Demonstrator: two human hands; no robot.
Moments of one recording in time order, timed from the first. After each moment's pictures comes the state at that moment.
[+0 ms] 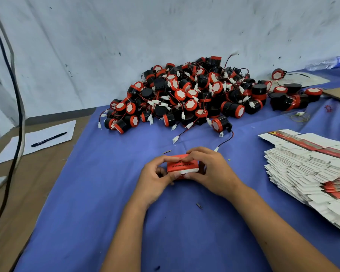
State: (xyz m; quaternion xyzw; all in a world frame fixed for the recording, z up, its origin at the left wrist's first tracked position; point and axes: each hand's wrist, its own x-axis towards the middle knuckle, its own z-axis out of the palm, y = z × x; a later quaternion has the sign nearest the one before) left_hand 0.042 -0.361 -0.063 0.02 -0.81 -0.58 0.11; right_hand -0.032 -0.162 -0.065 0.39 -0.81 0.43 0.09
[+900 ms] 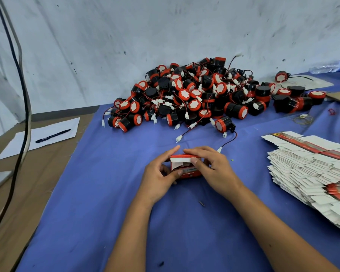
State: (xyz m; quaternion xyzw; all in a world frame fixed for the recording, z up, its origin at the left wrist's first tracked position) left_hand 0.041 -0.364 -0.069 0.00 -0.82 -0.55 0.16; right_hand -0.016 -0.170 -0.057 0.29 -0.77 0.56 0.03
